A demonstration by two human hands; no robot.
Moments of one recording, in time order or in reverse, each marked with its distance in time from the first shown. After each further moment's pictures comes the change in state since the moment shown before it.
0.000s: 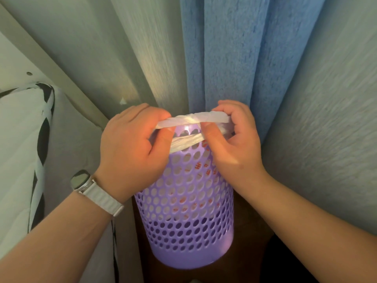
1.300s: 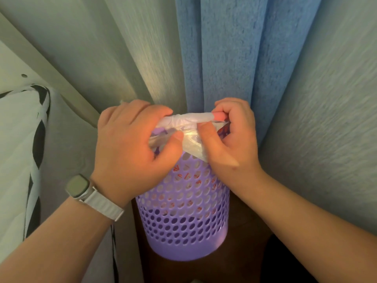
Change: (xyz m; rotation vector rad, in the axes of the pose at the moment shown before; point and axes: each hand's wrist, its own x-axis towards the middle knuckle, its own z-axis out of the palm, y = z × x) left_hand 0.001 0.001 0.001 0.065 0.002 0.095; right_hand 0.003 -0.001 0.000 -0.087 0.042 -0.102
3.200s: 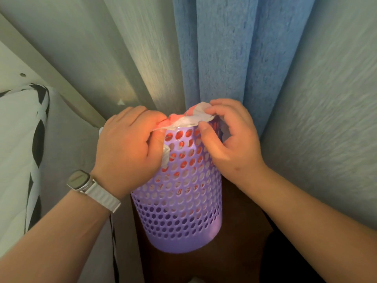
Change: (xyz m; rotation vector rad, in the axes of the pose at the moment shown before) left_hand -0.005 -0.017 0.009 0.043 -0.050 0.036; right_hand 0.001 0.013 -0.005 -0.068 -0.094 -0.088
